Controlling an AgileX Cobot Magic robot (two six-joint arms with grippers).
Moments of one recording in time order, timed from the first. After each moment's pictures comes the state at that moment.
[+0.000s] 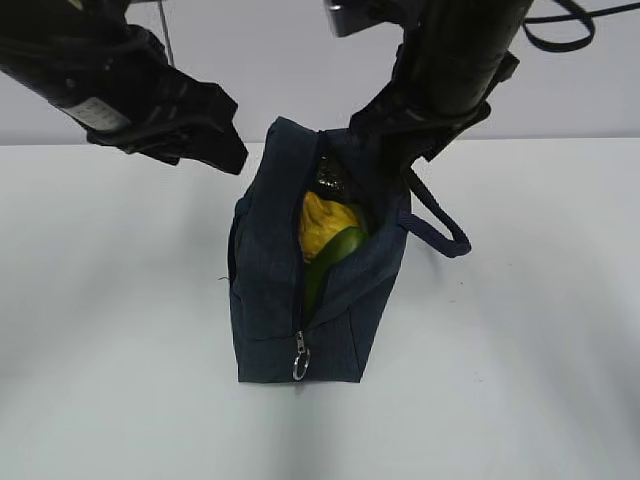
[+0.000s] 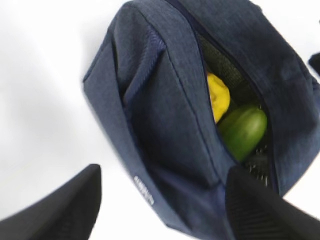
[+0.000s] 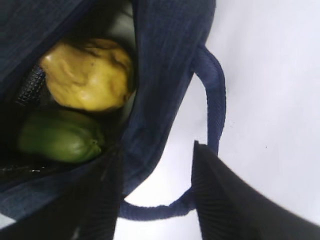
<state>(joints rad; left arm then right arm) -0.47 1.54 -1.30 -0.22 0.79 0.06 0.49 1.80 -1.67 -0.09 1.13 -0.05</state>
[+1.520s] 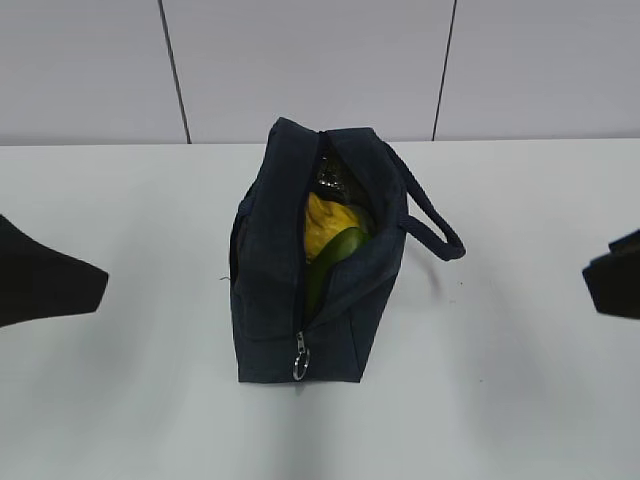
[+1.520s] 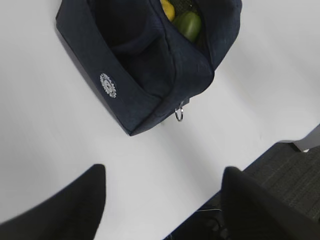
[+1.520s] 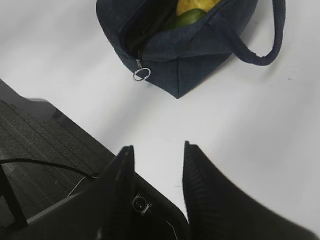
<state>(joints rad) -0.47 0.93 -0.77 -0.35 0.77 0.16 0.49 0.82 -0.88 0.25 0.95 -0.17</state>
